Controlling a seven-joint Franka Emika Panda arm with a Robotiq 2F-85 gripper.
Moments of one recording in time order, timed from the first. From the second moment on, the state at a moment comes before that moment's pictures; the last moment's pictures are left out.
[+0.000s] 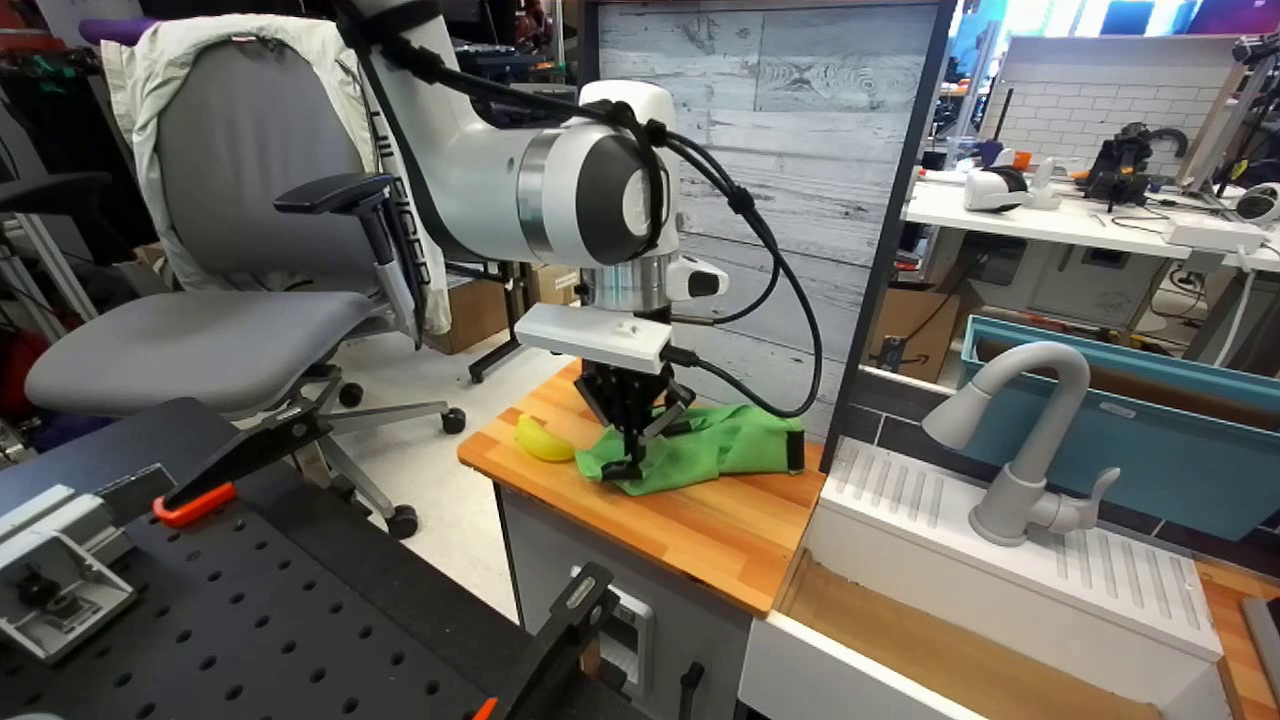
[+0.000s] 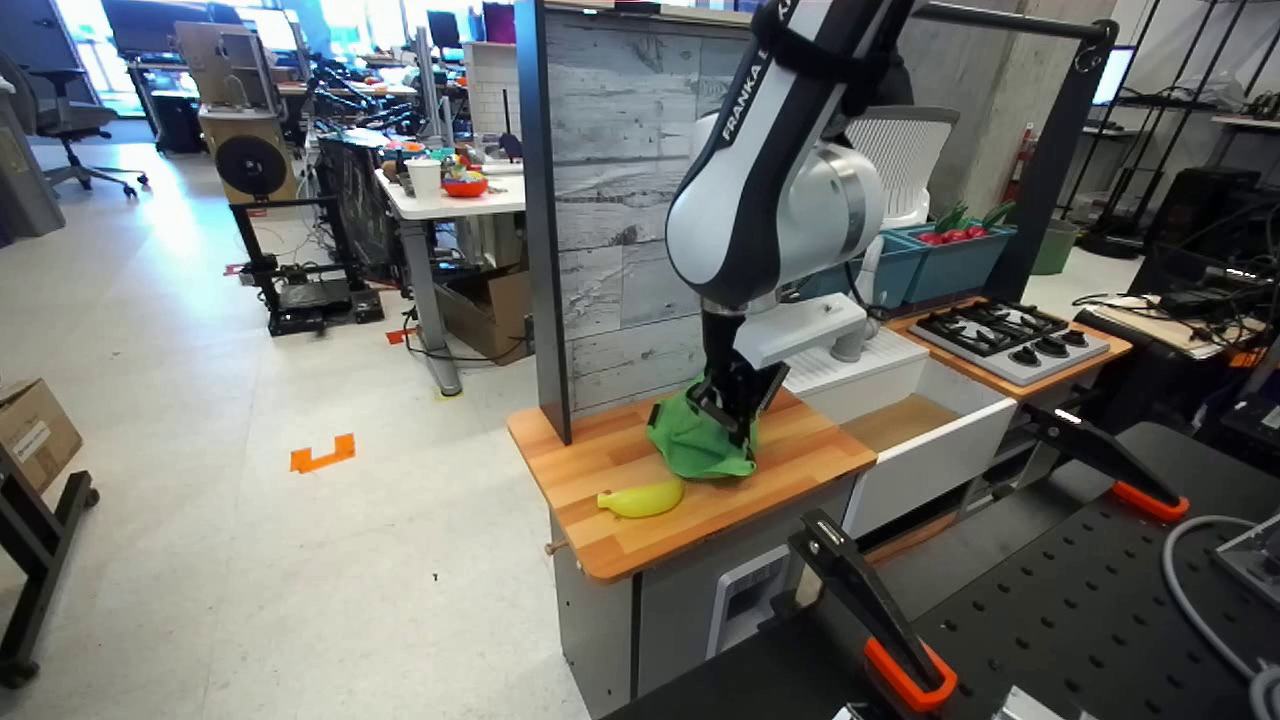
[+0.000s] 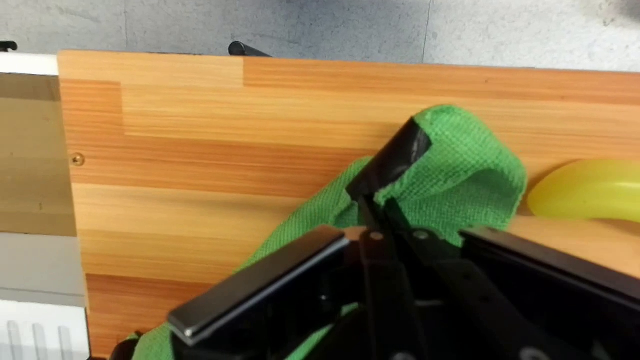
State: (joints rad) arm 0.11 0.96 -0.07 -1.78 -0.11 2.65 0.05
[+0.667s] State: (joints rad) arm 0.00 0.83 -0.07 -1.78 -0.05 2.58 0.06
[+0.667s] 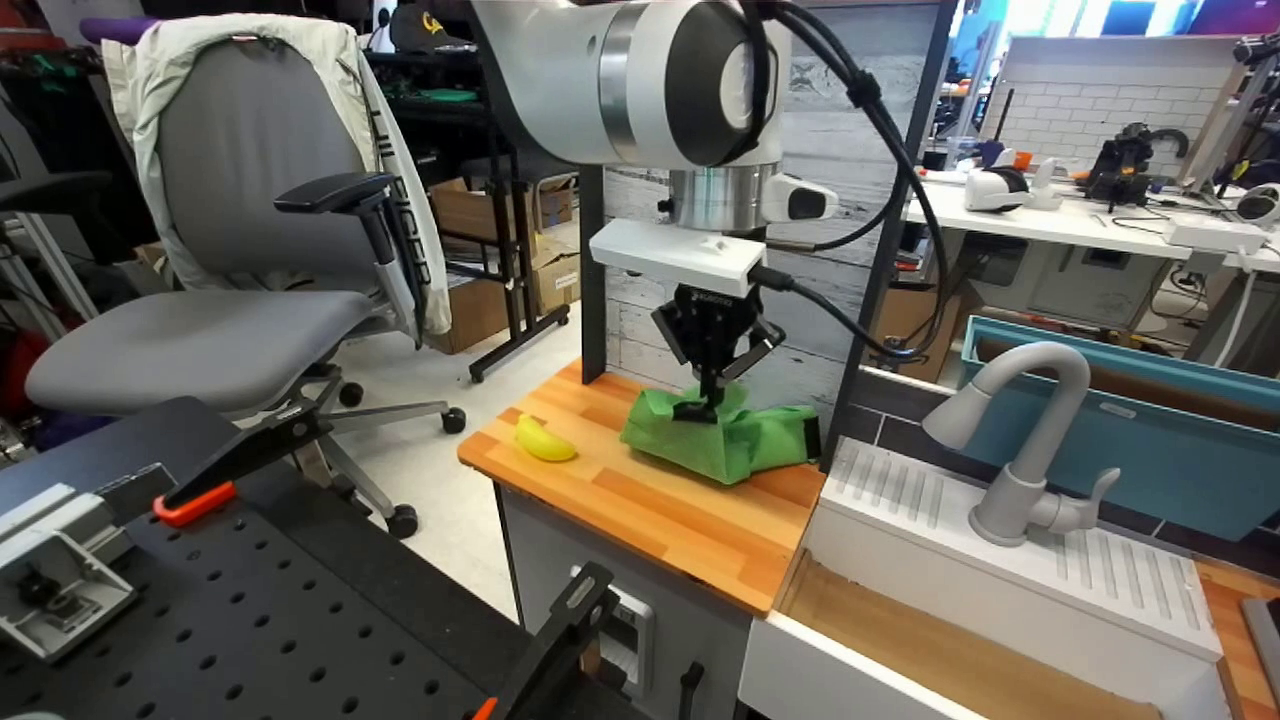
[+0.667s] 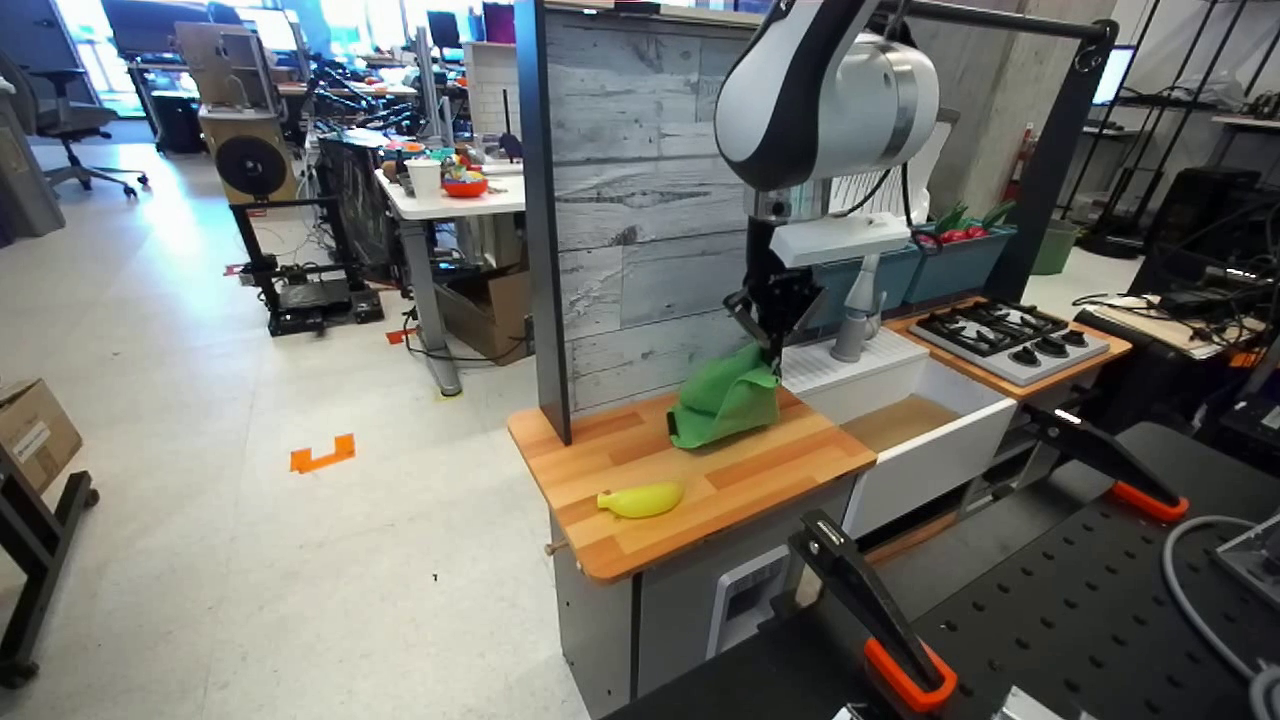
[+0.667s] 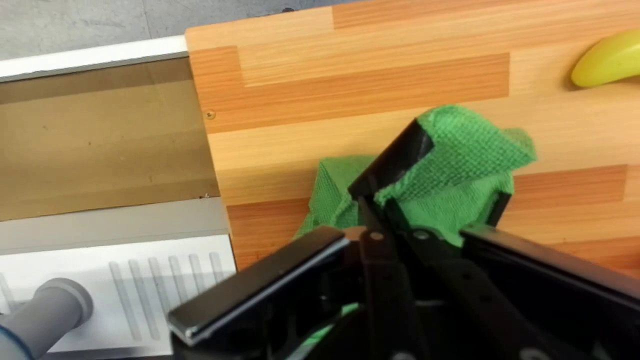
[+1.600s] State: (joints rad) arm -0.04 1.04 -0.07 -1.37 -0.03 2.31 0.11
